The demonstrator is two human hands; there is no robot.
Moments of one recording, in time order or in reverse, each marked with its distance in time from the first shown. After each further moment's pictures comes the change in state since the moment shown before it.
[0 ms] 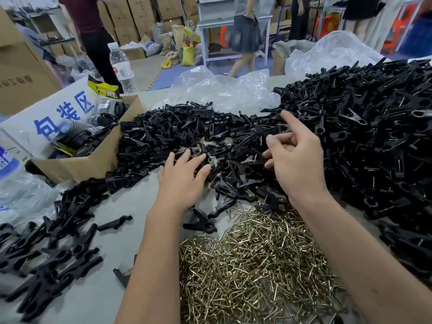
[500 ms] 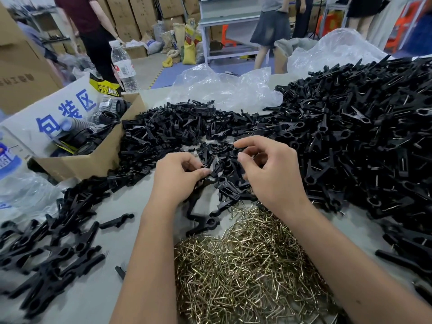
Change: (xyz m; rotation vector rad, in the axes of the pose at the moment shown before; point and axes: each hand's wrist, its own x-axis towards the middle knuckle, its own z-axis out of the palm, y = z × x) left_hand -0.002 -0.007 -0.011 -0.380 0.205 0.009; right_hand -0.028 -0.005 0.021 -0.229 -0.187 -0.250
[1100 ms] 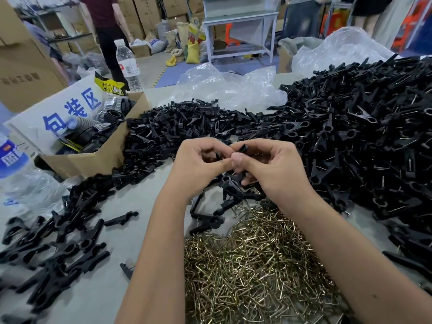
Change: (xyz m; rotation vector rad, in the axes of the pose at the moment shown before) left_hand -0.009 0.034 -0.003 -0.525 -0.232 0.268; right_hand 0.004 0.006 -0.001 0.493 -0.193 0.186
